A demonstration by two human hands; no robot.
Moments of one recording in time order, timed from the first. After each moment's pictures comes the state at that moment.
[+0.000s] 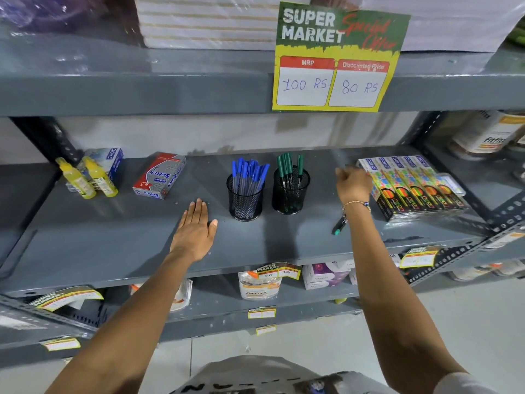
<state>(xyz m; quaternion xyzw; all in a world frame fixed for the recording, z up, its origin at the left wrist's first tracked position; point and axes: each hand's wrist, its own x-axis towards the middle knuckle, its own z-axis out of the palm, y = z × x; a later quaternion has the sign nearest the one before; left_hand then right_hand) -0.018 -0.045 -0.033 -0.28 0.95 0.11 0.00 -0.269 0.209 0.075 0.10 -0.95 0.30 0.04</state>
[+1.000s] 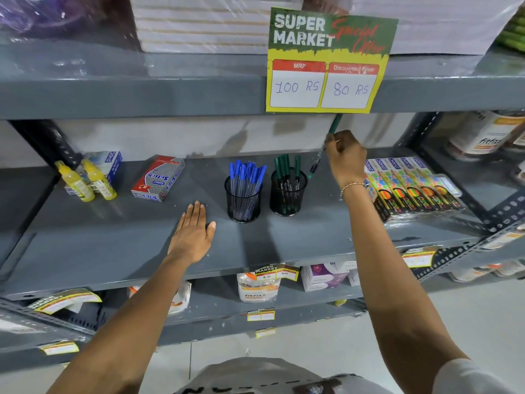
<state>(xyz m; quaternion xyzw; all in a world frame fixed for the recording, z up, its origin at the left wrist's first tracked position) -0.018 -0.044 -0.031 -0.28 0.95 0.12 0.01 -0.260 0.186 0.129 0.20 -0.85 0.46 0.17</state>
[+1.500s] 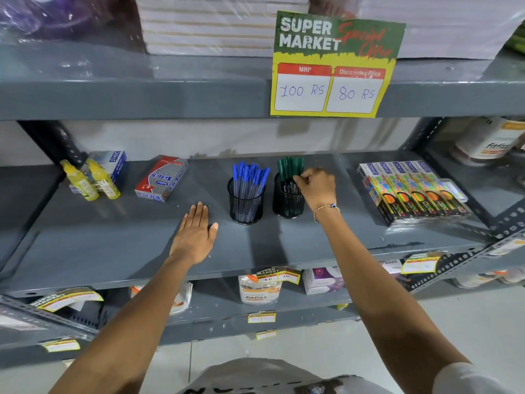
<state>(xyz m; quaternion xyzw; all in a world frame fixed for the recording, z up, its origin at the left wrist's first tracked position) -0.018 -0.042 -0.027 -0.28 0.95 0.12 0.01 -0.239 0.154 0.068 0.23 -0.91 0.33 0.04</state>
